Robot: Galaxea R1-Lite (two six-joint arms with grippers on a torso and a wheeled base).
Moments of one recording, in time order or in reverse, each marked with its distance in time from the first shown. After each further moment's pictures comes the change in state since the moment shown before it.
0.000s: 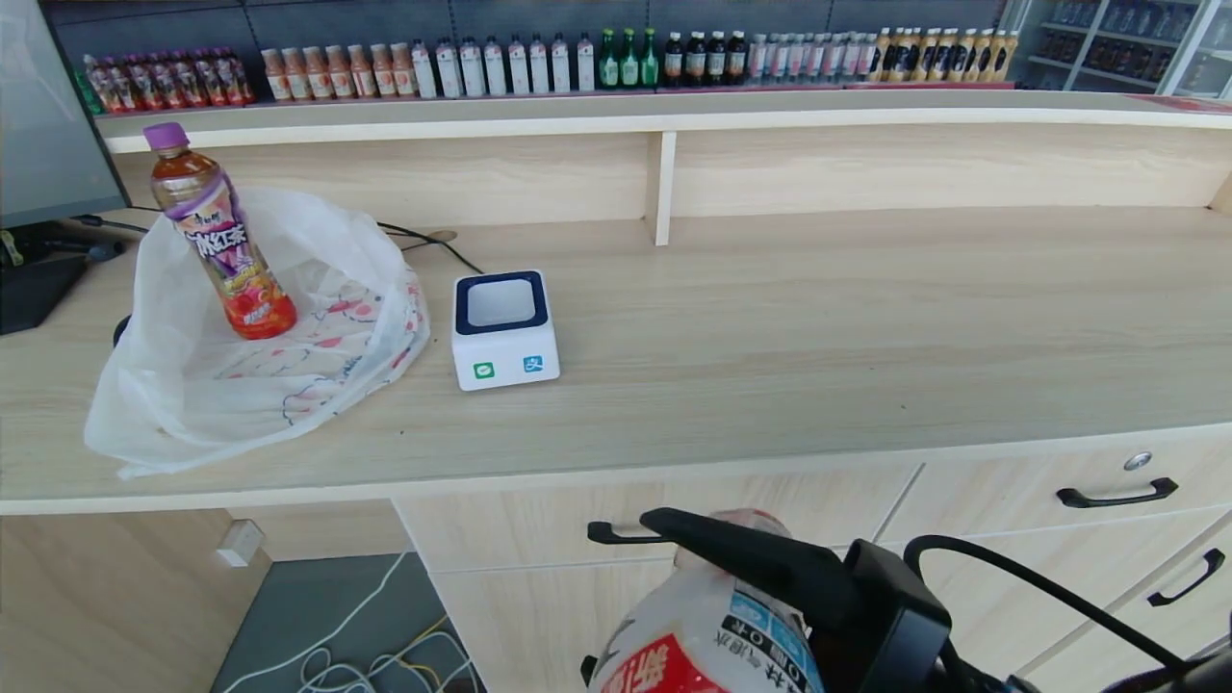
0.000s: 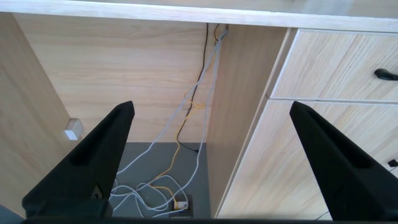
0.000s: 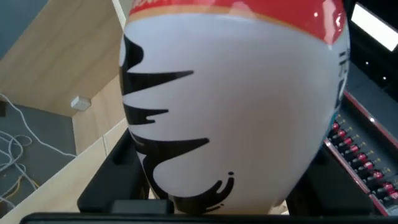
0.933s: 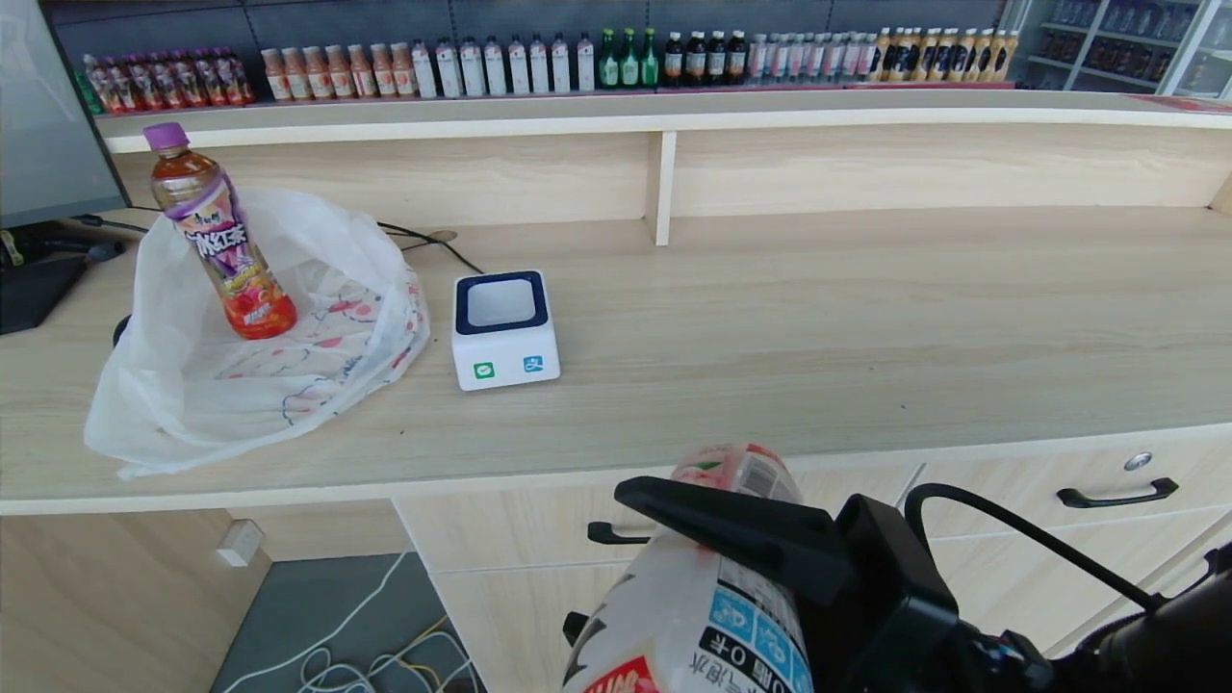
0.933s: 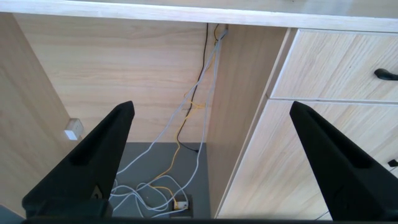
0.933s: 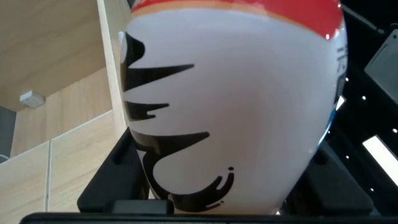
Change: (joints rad) left arm 0.000 0.000 0.000 0.000 0.000 0.000; right arm -0.056 0.010 -0.070 0.000 0.151 -0.227
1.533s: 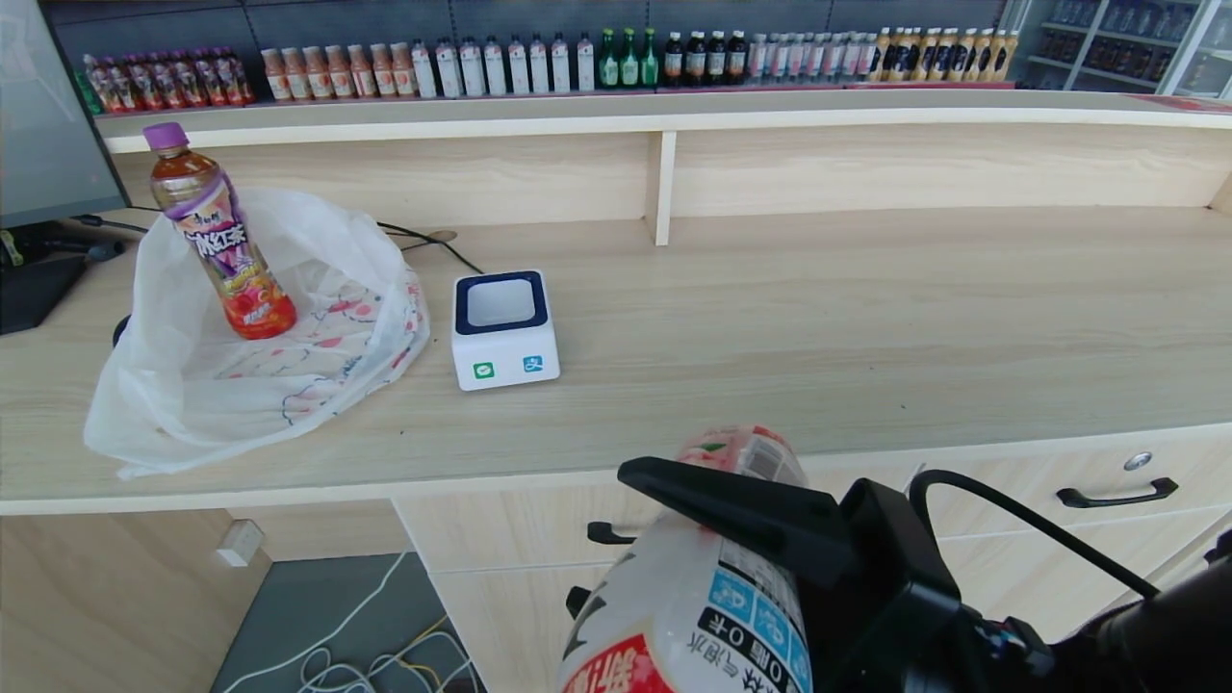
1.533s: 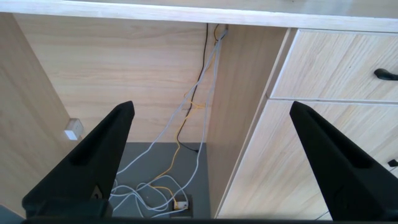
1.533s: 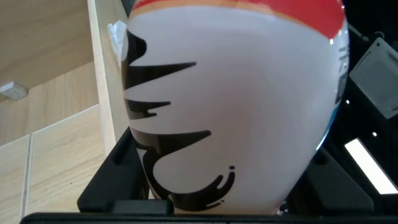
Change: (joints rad) left arm 0.000 0.000 0.000 0.000 0.000 0.000; right arm -0.011 0.001 -0.015 0.000 -0.002 -0.043
